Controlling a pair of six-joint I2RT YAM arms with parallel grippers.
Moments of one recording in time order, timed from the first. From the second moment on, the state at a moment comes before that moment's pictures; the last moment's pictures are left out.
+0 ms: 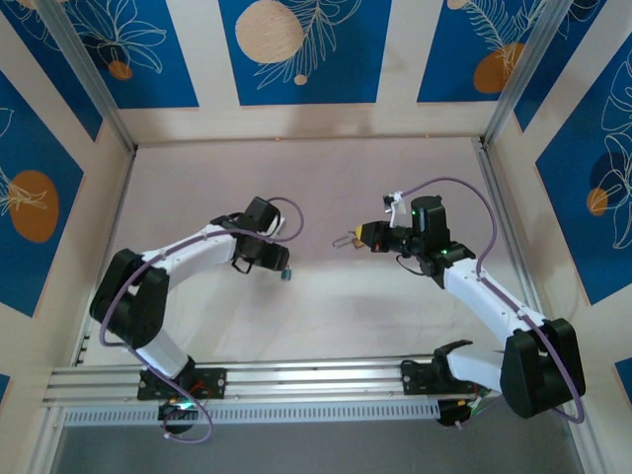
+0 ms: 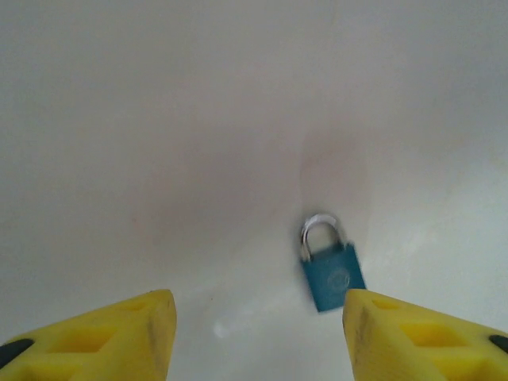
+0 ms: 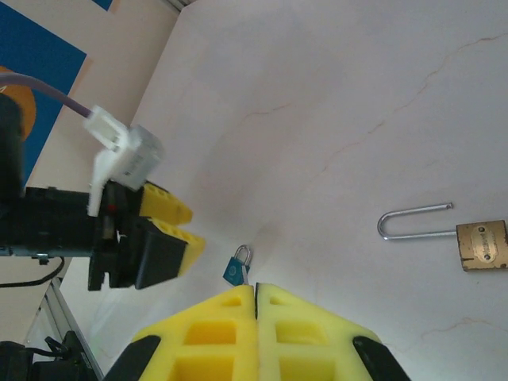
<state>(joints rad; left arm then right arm) -0.57 1.63 1.04 -0.63 0.06 -0.25 0.31 1.16 0.69 -0.10 -0.57 0.48</state>
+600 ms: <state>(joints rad) -0.61 1.88 1.31 -0.79 0.06 -0.26 0.30 1.15 0.66 -0.09 -0.57 0.48</state>
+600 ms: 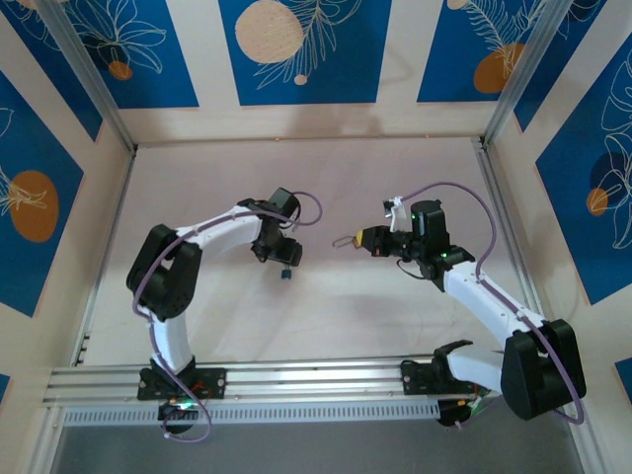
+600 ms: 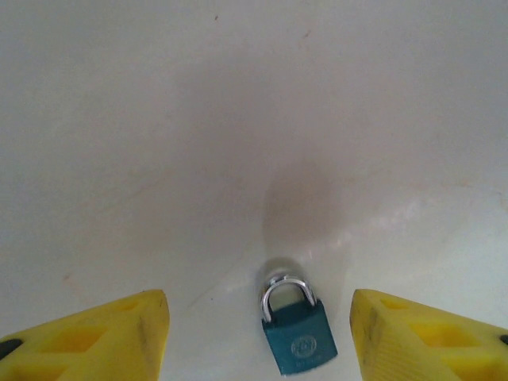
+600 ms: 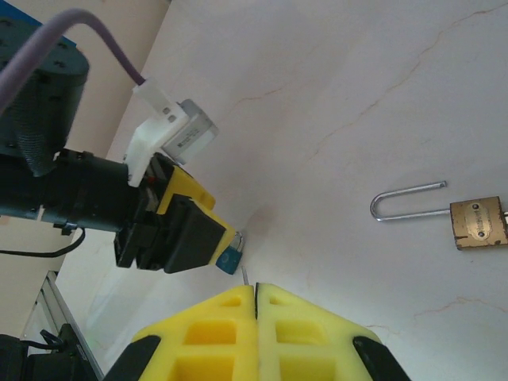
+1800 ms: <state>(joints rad) -0.61 1.84 1.22 -0.83 -0.02 -0.19 0.29 1.15 0.66 -0.09 -0.58 0.48</state>
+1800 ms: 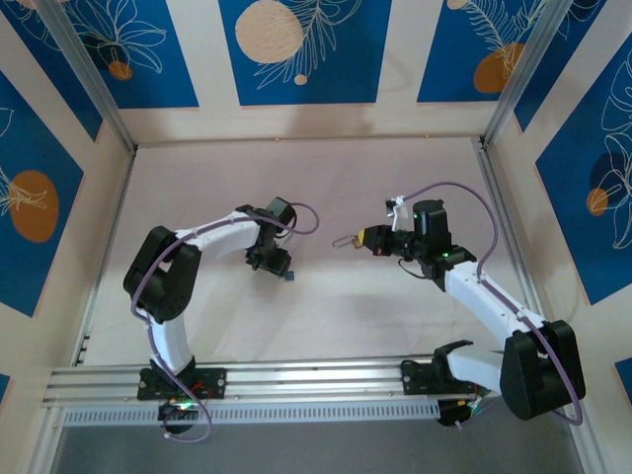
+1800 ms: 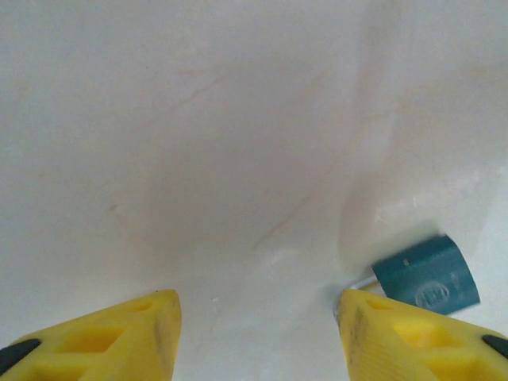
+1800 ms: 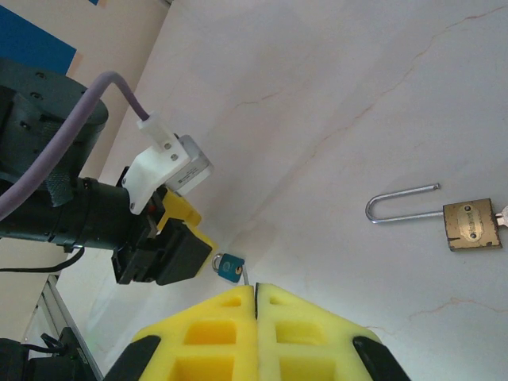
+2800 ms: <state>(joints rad) -0.60 1.86 1.21 -0.78 -0.04 -0.19 0.28 1.10 0.66 -0.12 -0.58 0.48</state>
